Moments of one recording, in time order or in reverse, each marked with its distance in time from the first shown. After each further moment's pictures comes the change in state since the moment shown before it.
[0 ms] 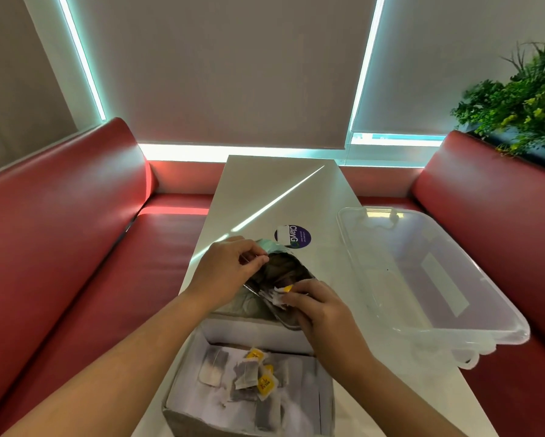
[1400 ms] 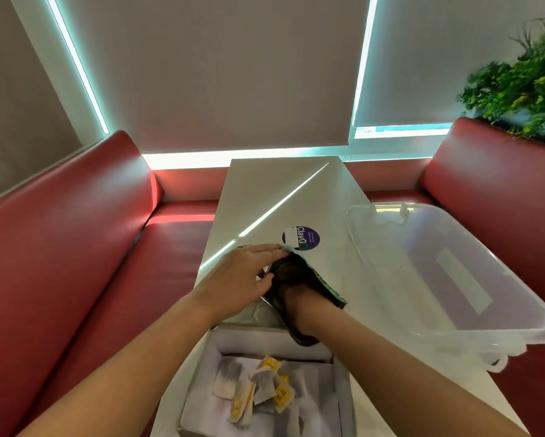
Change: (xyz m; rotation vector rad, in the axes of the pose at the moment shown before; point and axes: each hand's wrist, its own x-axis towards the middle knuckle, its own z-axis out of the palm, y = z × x) left_hand 0.007 0.004 -0.008 0.180 -0.251 0.236; right_hand 0.065 0.028 0.067 -0.489 -0.912 0.344
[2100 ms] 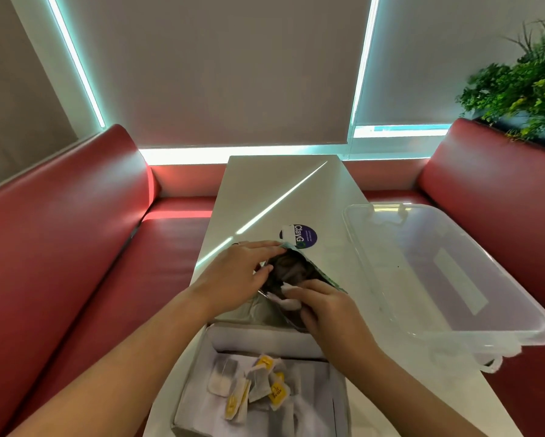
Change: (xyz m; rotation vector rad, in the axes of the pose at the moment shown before) left_hand 0.006 -0.003 0.002 -0.004 0.012 -0.016; right_hand -0.072 0.021 0.009 0.568 0.776 -0.292
